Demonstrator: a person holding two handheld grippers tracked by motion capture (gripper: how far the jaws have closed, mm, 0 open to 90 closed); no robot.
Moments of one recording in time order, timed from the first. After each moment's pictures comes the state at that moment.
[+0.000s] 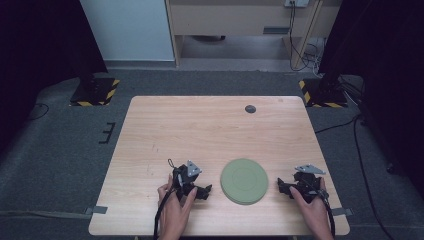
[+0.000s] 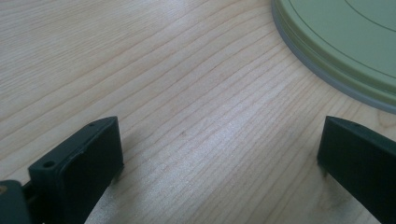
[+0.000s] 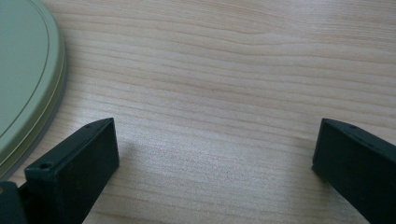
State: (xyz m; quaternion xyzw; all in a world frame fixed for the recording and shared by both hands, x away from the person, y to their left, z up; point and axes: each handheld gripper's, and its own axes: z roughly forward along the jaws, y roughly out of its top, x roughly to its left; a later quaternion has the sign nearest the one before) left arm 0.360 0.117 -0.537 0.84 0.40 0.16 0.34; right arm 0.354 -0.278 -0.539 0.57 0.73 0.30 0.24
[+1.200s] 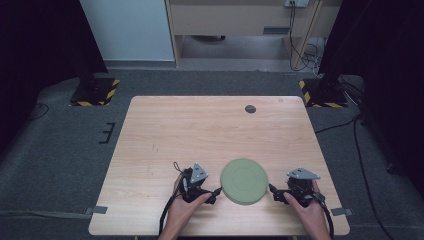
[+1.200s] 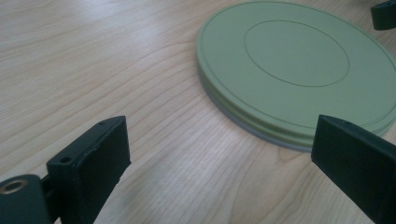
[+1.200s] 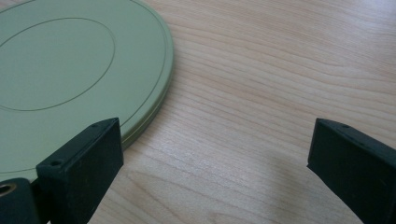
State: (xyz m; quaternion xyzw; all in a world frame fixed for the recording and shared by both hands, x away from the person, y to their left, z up) left arm 0.343 0.094 -0.526 0.83 0.35 0.14 0.42; right arm 0.336 -0.255 -0.527 0.49 0.77 0.35 0.21
